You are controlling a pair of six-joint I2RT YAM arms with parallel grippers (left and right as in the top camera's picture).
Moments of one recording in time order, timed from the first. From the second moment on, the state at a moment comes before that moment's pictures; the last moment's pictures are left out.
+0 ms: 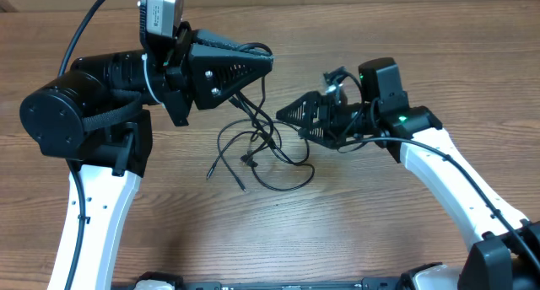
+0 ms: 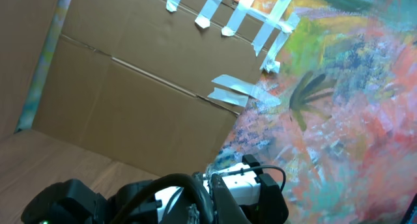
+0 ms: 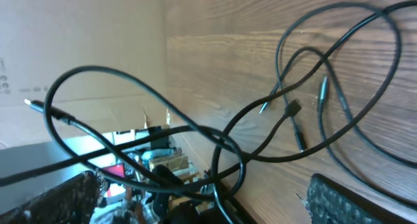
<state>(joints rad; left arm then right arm) -0.16 1.31 1.42 0.80 1.32 -1.34 0.31 1.53 1.10 -0.41 -0.94 0.73</state>
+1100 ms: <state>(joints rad) -0.30 1.31 1.42 0.89 1.07 -1.39 0.63 1.64 1.10 -0.49 -0.71 0.65</state>
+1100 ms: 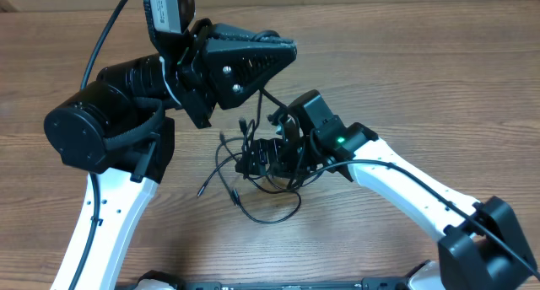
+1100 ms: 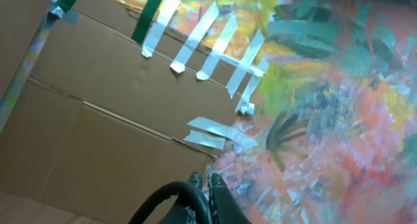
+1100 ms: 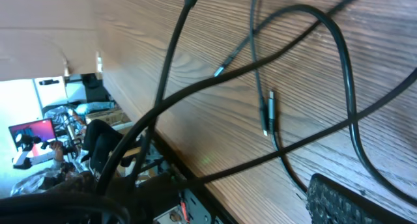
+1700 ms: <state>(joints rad) 0.04 1.32 1.41 1.05 1.04 -1.59 0.46 1.72 1.10 -0.81 -0.29 0.68</state>
